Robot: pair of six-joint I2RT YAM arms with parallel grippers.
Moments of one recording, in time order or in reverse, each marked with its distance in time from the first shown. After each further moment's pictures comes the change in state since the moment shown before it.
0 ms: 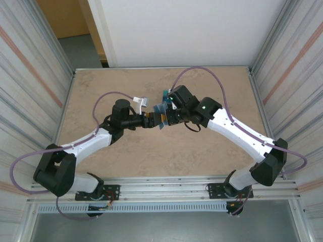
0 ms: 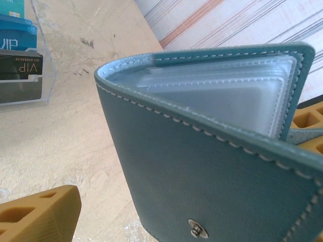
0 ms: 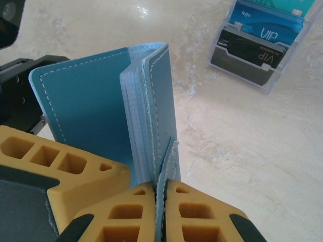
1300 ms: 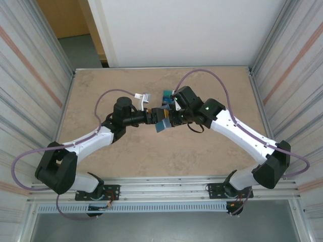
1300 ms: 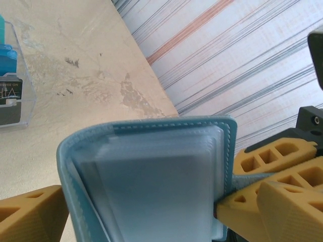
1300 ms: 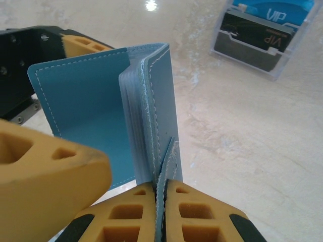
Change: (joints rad) left arm -0.027 0.028 0.043 0.078 -0.028 -0.081; right arm -0.041 -0.043 -0.075 0.034 -0.093 0.003
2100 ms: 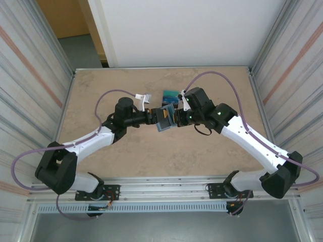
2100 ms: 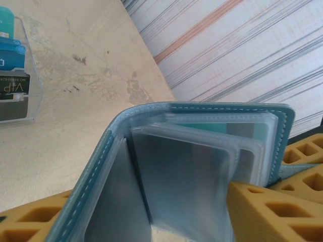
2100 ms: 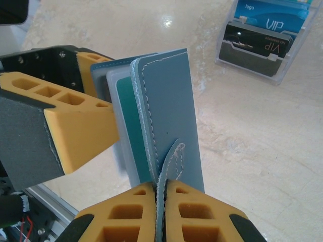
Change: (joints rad) left arm -0.014 0.000 0.006 -0.034 -0.043 0.000; right arm -0.061 -0.129 -0.106 0.071 -0.068 0.005
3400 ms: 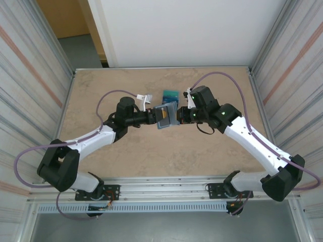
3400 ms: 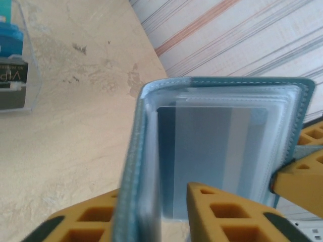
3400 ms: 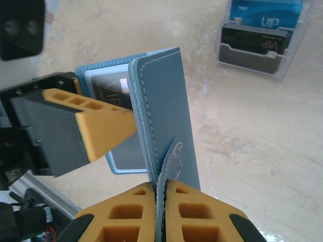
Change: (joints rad) left arm 0.000 0.031 0.013 -0.013 0.026 -0.016; right arm -0.068 -0.030 -0.032 0.048 -0.081 0.072
